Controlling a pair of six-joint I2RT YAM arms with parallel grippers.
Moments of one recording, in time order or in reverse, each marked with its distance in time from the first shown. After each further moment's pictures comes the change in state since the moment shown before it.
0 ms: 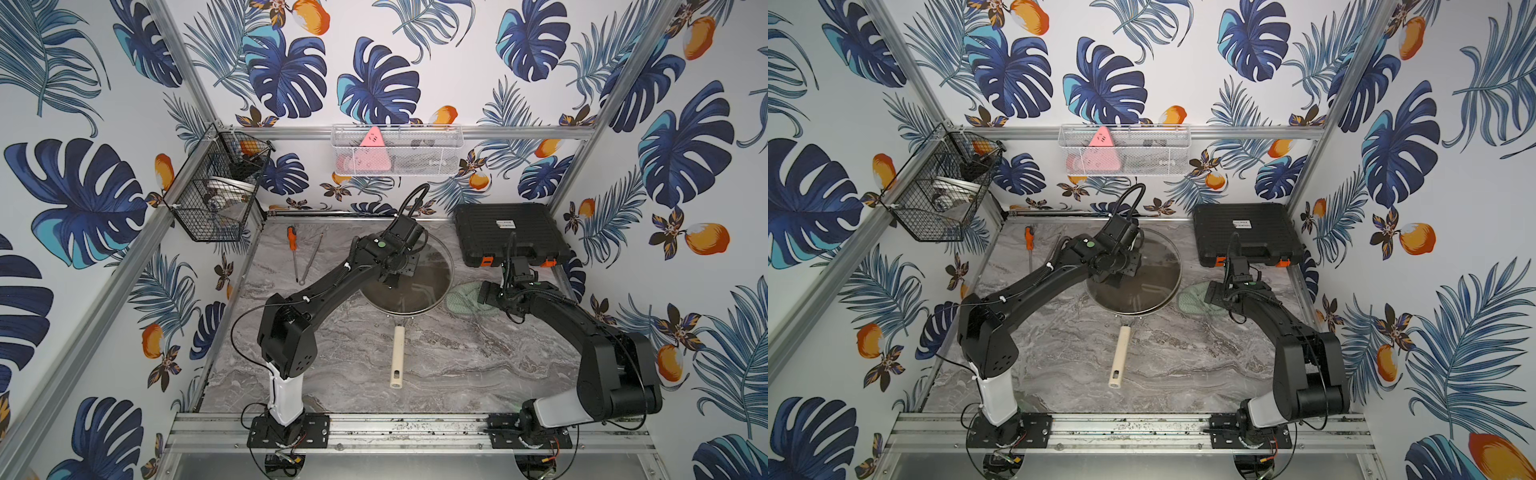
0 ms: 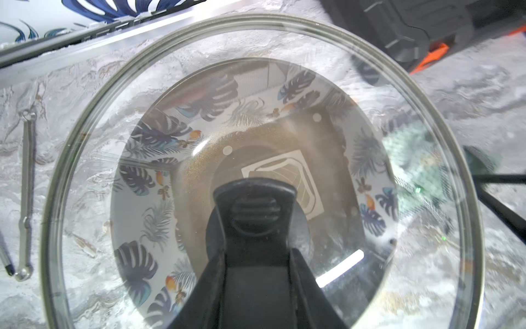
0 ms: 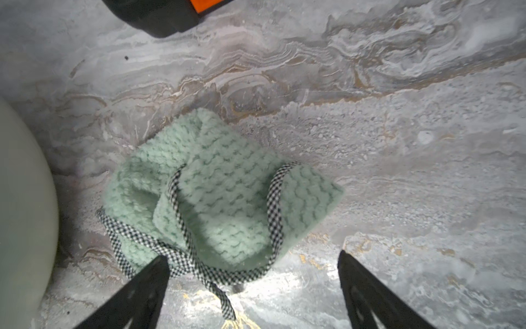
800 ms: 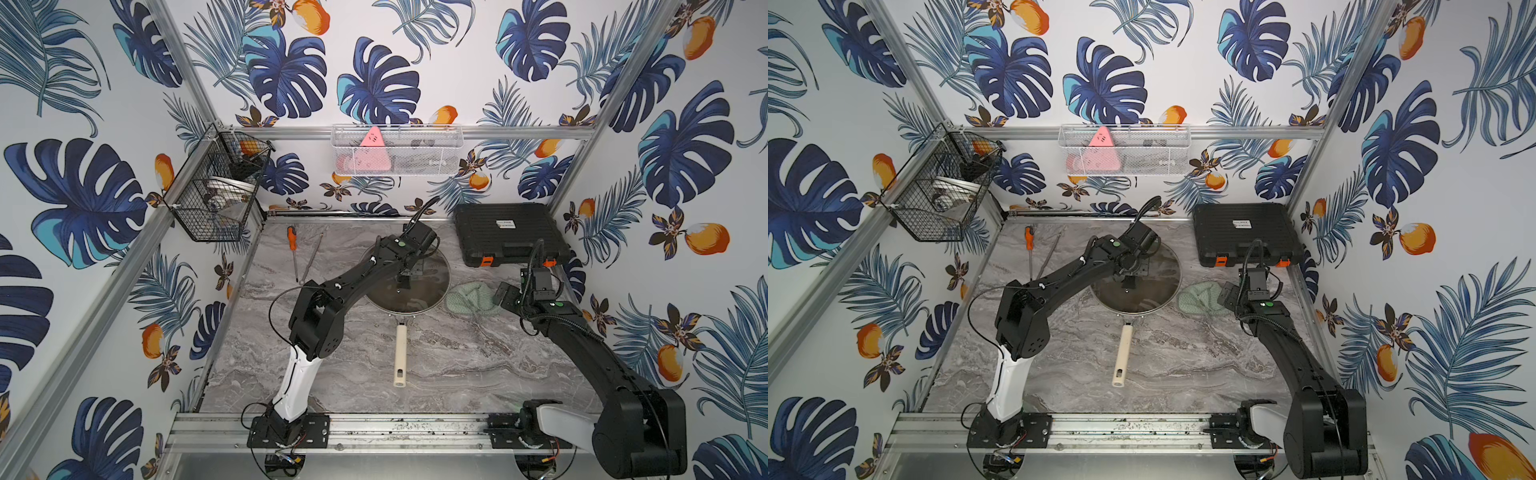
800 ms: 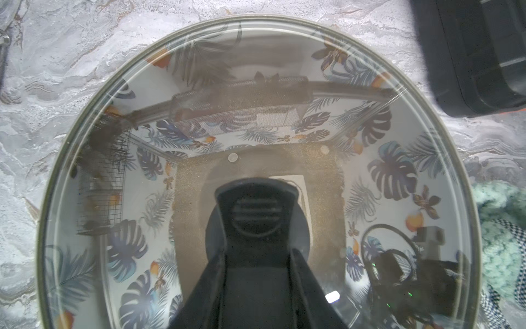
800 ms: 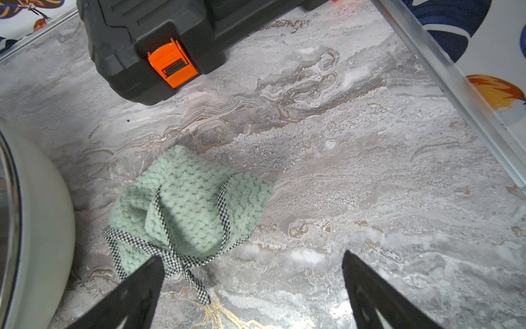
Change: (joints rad) left arm -0.008 0.280 0.179 -0.060 -0.109 -0.287; right arm -0.065 -0.293 -0.149 0.048 0.104 0.058
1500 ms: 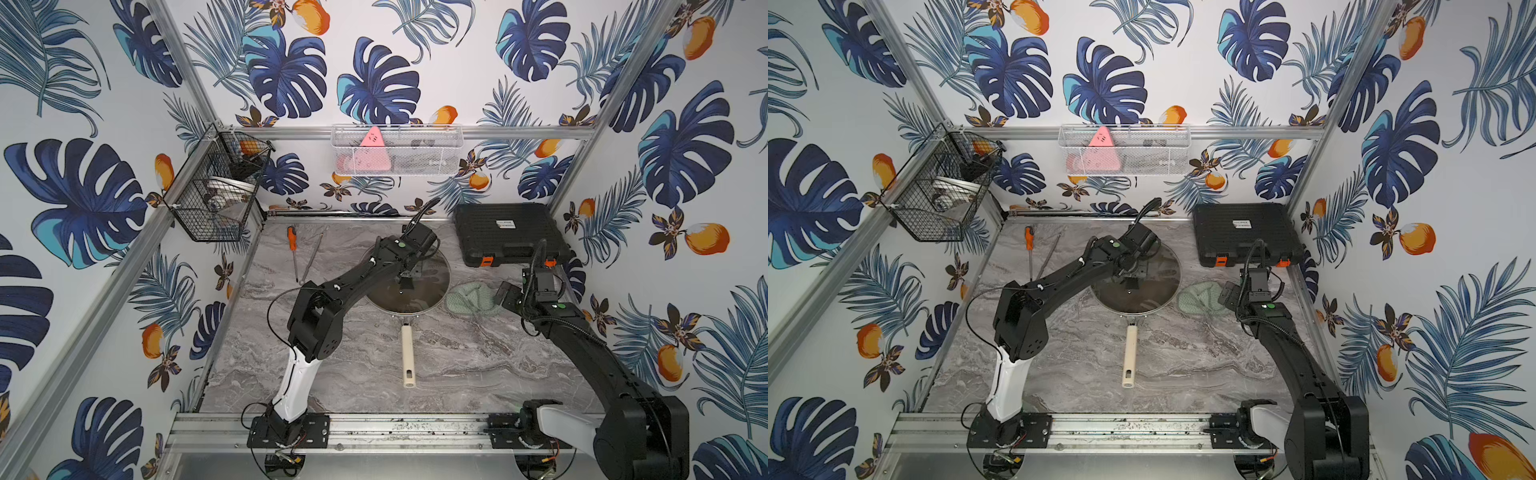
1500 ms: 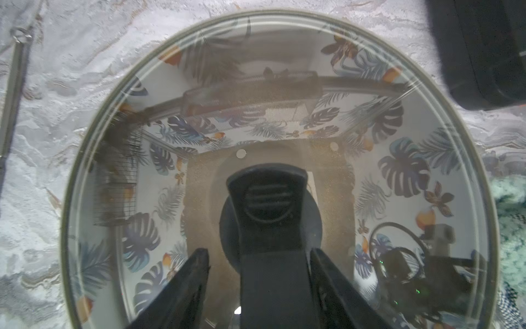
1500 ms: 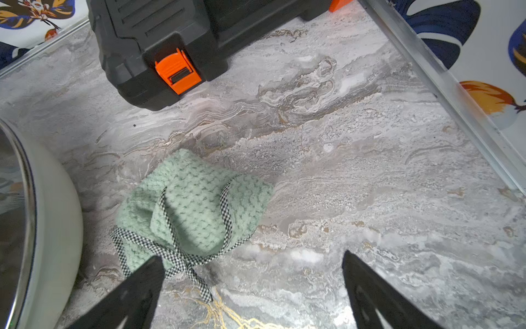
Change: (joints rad) left arm -0.010 -0.018 -0.013 -0.024 -0.026 -0.005; right arm 0.000 -0.035 -0.005 -0.005 0.005 0.000
